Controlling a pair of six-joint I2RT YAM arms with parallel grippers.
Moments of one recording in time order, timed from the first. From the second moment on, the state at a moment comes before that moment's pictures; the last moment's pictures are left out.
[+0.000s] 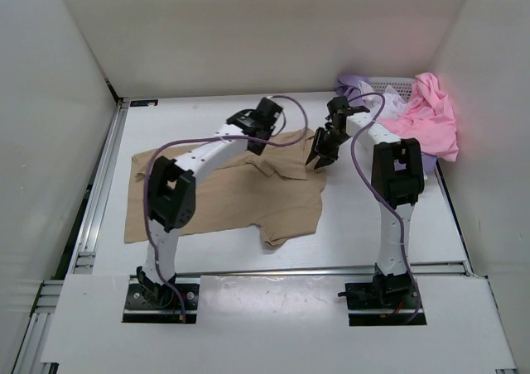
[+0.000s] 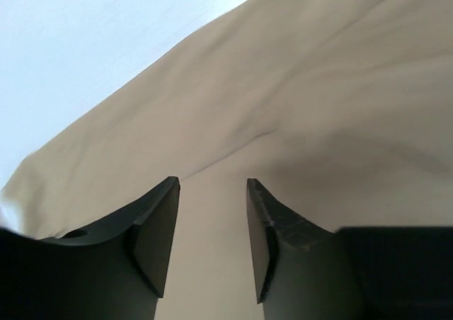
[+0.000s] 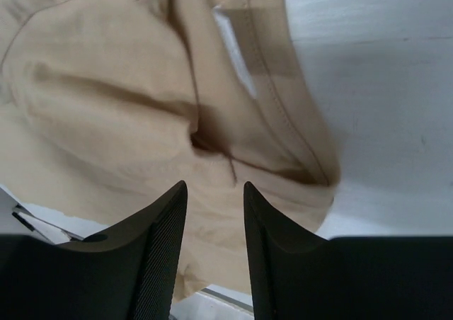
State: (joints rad) left arm -0.61 2.02 1.76 -0.75 -0.47 0.00; right arm 0.26 2.16 1.73 -0.87 -0.36 0.51
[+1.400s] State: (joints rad) left arm -0.71 2.25 1.86 -0.75 -0.17 0.00; right arm 0.24 2.20 1.64 -0.76 -0.44 0.59
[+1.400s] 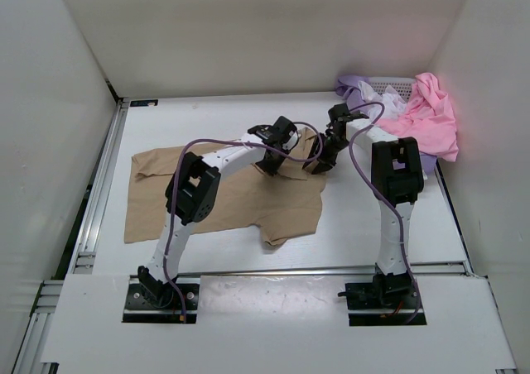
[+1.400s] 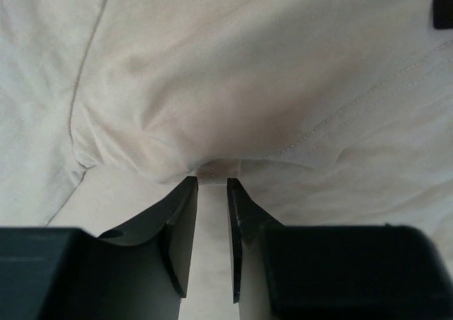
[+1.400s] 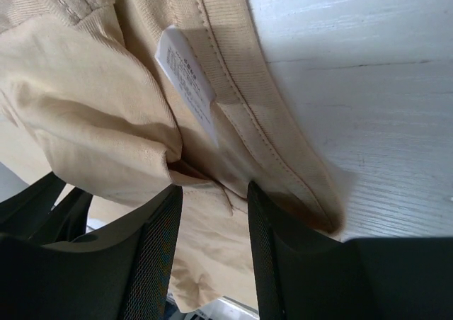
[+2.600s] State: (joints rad) left arm -0.72 2.30 1.89 -0.79 -0.21 0.00; right arm 0.28 2.17 1.64 -0.76 -0.32 0.55
